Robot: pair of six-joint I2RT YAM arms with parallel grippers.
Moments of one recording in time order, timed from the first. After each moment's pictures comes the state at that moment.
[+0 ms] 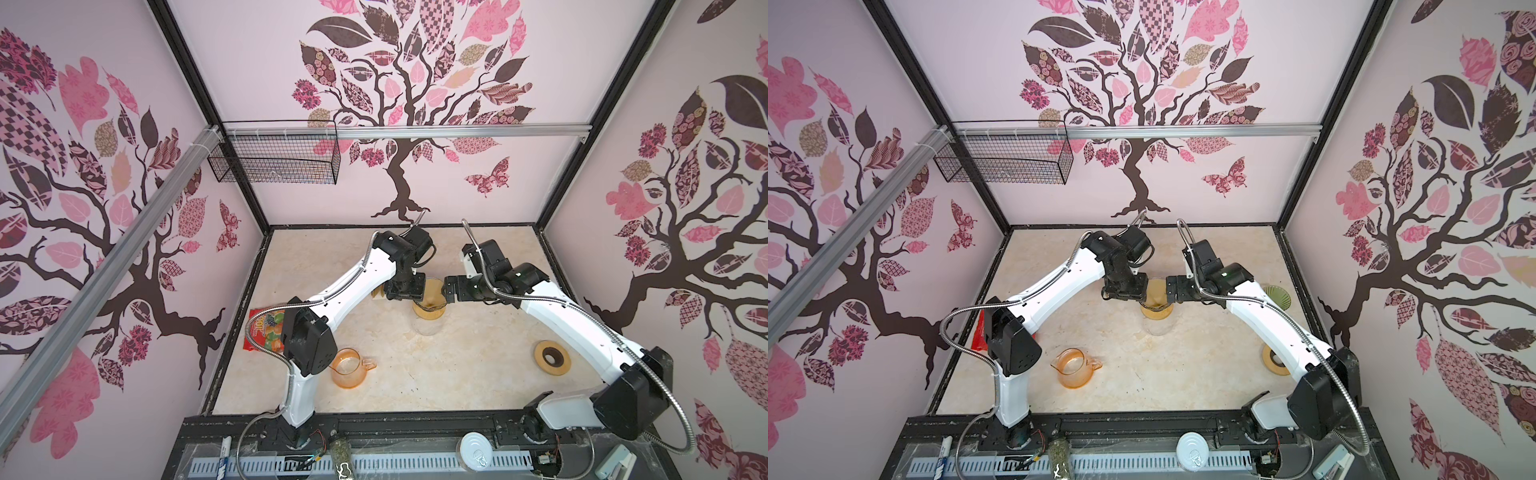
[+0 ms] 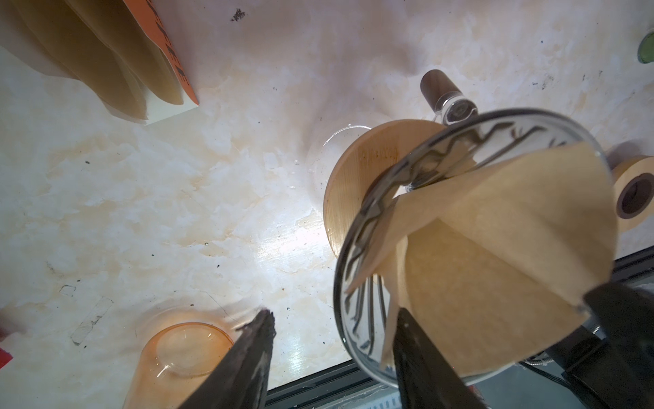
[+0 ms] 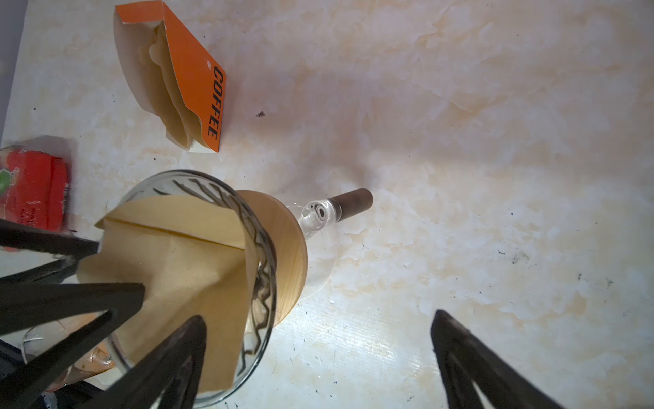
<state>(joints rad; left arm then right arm) -0.73 1.98 2.01 -1.36 0.09 -0.50 0.49 1.38 1.25 -0.83 -0.02 0.40</state>
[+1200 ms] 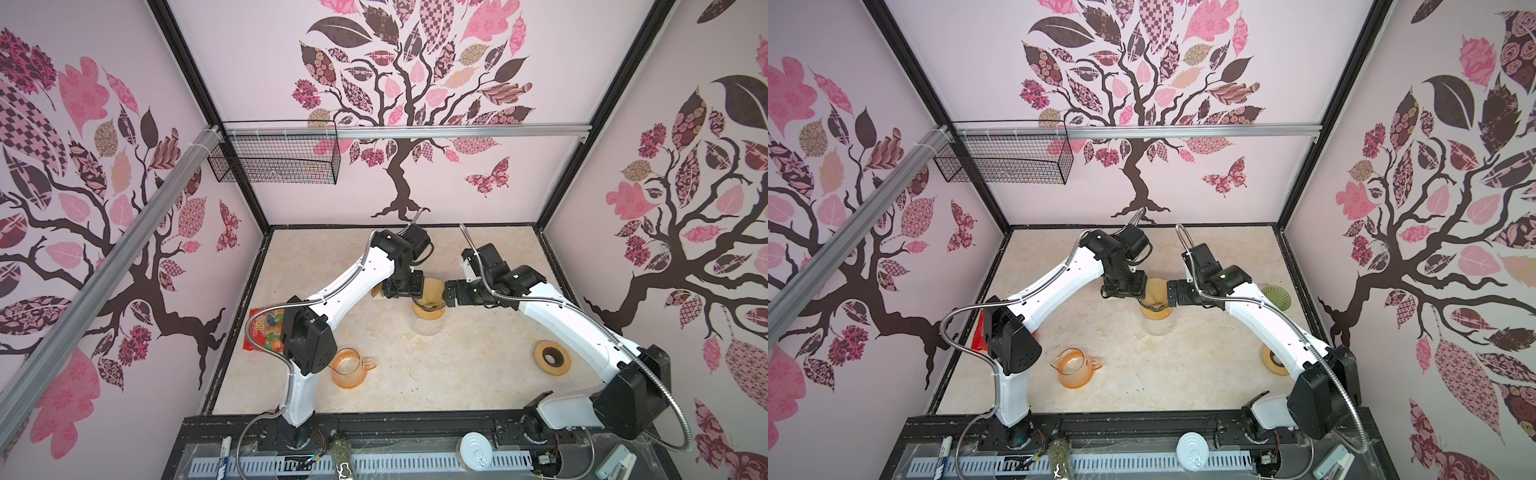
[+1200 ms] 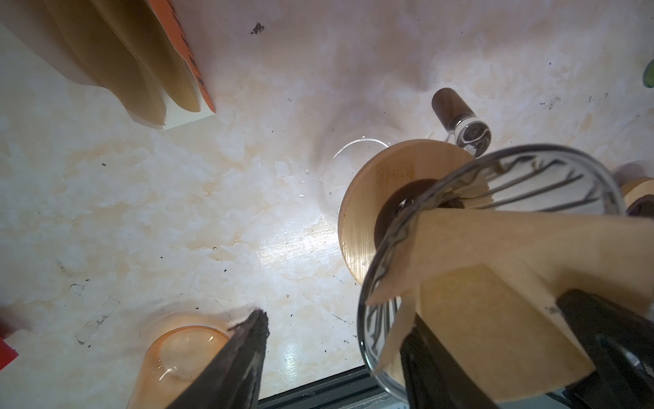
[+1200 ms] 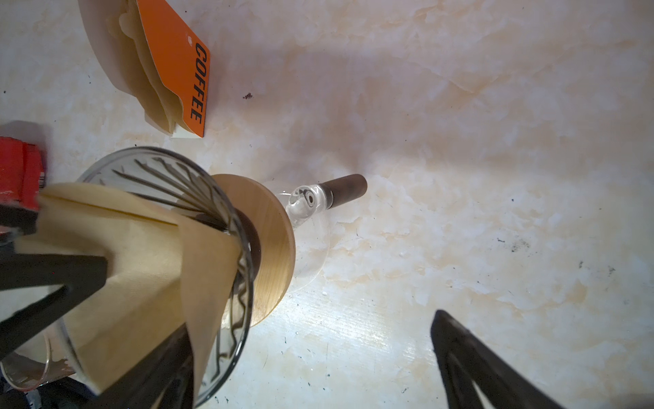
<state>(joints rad) -0.71 1.99 2.01 -1.36 0.07 -0.52 0.49 1.39 1.22 -0.83 -0.01 0.39</state>
